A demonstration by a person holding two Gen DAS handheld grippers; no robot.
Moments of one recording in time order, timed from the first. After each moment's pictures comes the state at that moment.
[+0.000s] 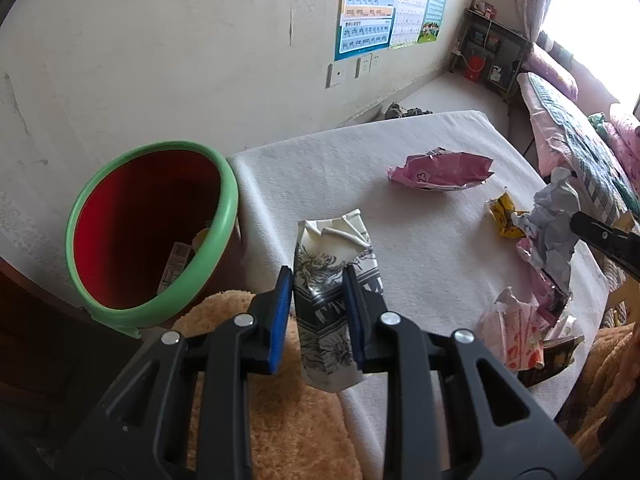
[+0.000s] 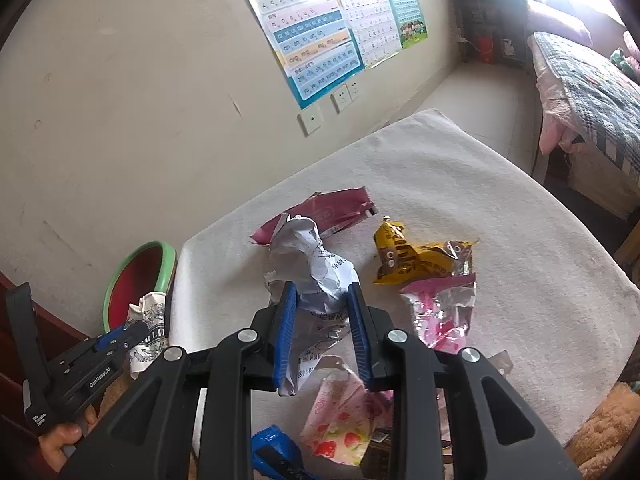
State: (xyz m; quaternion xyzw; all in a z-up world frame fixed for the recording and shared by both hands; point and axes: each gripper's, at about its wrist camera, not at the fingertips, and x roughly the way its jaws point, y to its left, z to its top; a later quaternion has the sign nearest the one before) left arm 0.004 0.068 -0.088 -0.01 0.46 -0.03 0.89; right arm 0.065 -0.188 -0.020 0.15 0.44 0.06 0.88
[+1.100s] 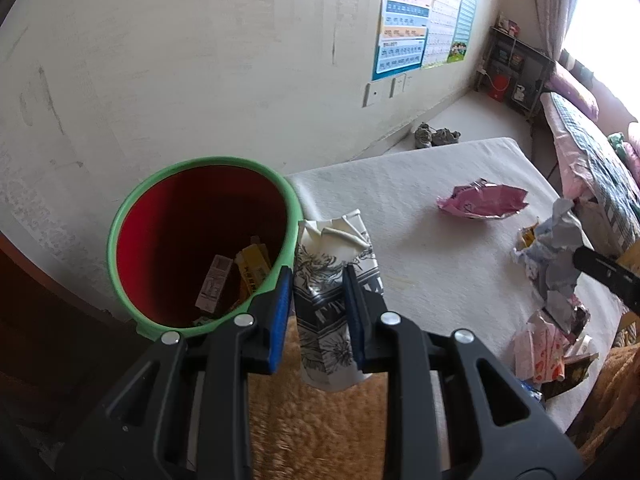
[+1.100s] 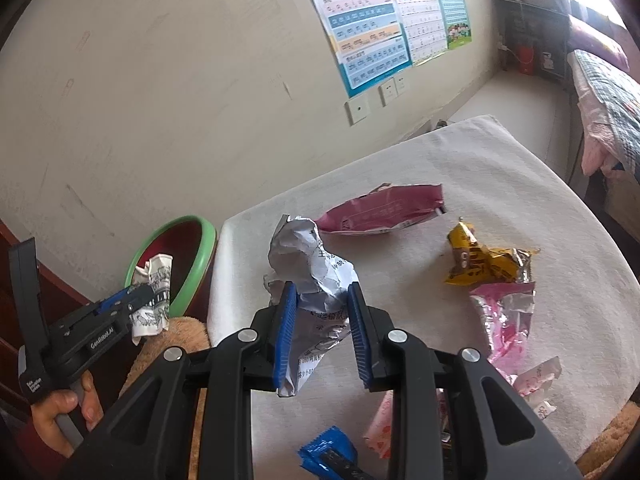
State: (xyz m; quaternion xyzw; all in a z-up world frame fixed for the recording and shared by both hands) left arm 0.010 0.120 -0.071 -0.02 0.44 0.01 0.90; right arm 0.076 -0.127 -0.018 0.11 0.46 0.12 0.88
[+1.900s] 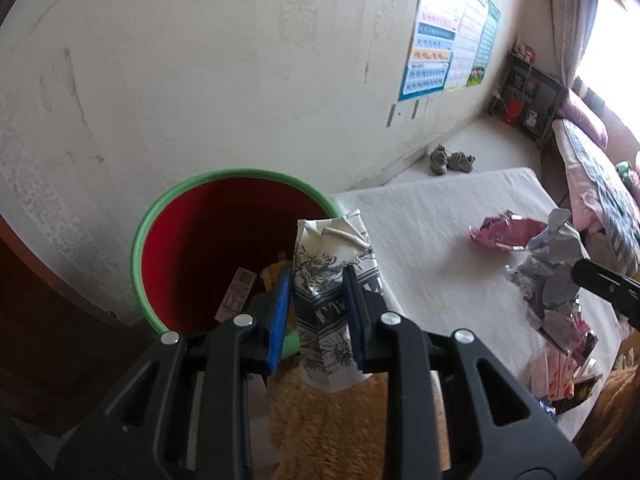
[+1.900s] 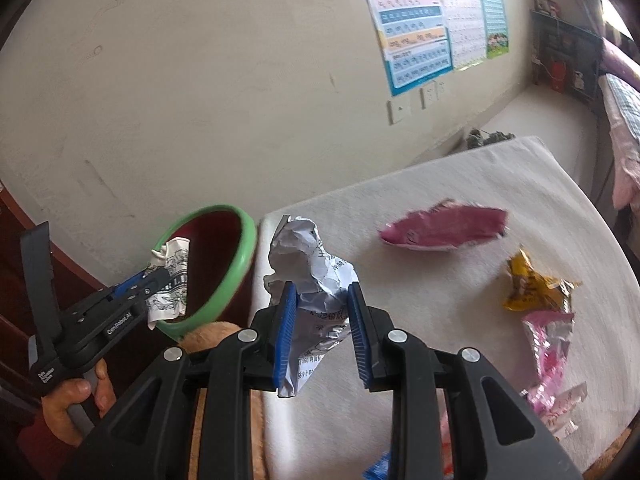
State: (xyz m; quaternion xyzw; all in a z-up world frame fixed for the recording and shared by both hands) left arm 0.016 0.171 -0.067 -0.05 0.41 0.03 0.91; right arm 0.100 -0.060 -0.006 0.08 0.46 0.17 0.87
